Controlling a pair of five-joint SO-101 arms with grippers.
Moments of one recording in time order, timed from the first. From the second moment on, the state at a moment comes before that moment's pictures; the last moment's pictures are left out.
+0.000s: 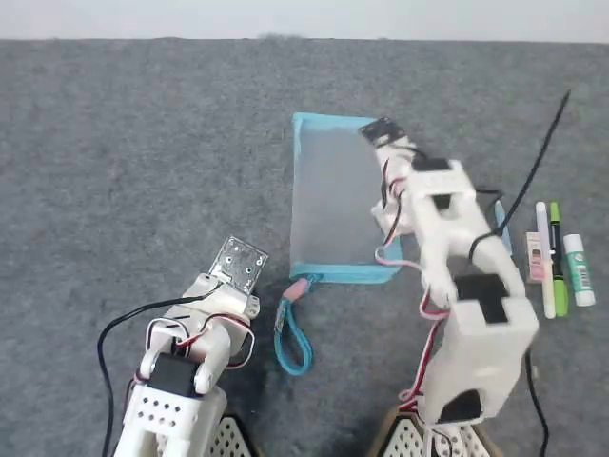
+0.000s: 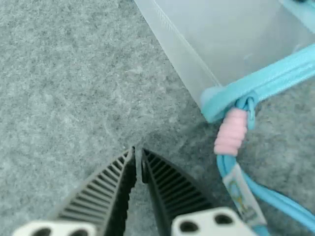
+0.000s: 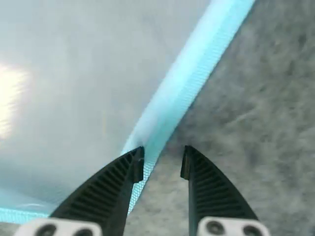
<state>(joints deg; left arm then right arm) 7.7 -91.7 97.4 55.3 -8.7 -8.0 22.2 6.8 60.6 20.7</state>
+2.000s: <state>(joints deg) 7.7 -91.7 97.4 55.3 -8.7 -28.8 5.7 15.1 72.1 8.4</state>
